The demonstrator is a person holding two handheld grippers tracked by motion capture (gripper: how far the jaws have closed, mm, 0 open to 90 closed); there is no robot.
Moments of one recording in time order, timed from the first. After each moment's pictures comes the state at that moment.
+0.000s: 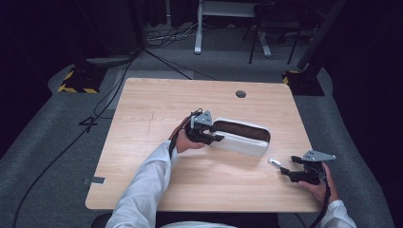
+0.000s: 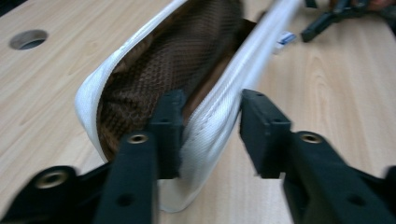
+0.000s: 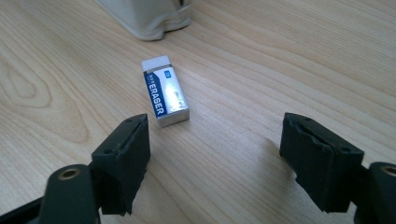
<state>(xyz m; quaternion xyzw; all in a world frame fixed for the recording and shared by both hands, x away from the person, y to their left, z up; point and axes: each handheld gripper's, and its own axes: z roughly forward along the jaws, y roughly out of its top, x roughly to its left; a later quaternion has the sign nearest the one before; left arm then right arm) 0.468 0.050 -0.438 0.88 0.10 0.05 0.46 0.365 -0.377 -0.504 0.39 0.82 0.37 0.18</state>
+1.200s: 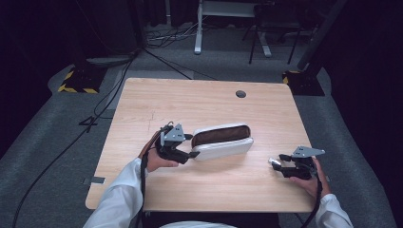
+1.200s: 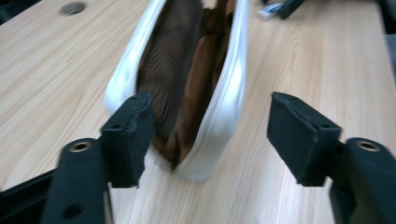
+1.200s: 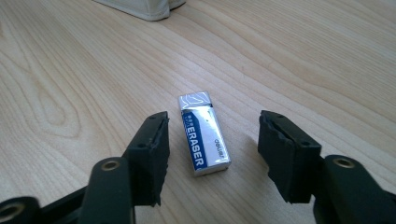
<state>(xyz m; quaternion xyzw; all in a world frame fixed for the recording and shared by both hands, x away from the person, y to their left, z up) 0.392 0.135 -0.429 0.87 0.19 0.12 0.43 0.380 -0.351 -0.500 0.35 0.84 0.37 0.16</state>
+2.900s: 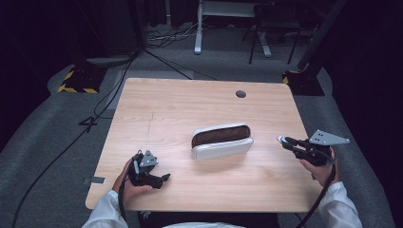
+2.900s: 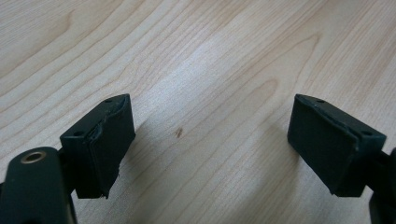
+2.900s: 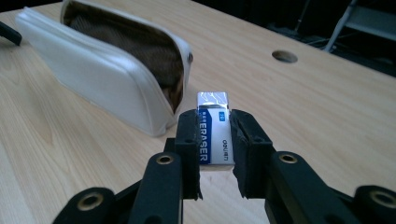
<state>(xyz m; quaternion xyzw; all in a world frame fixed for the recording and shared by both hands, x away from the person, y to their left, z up) 0.342 0.203 -0.505 0.86 0.34 0.13 0.35 0.386 -0.359 -0.421 0.31 0.80 0.47 0.22</state>
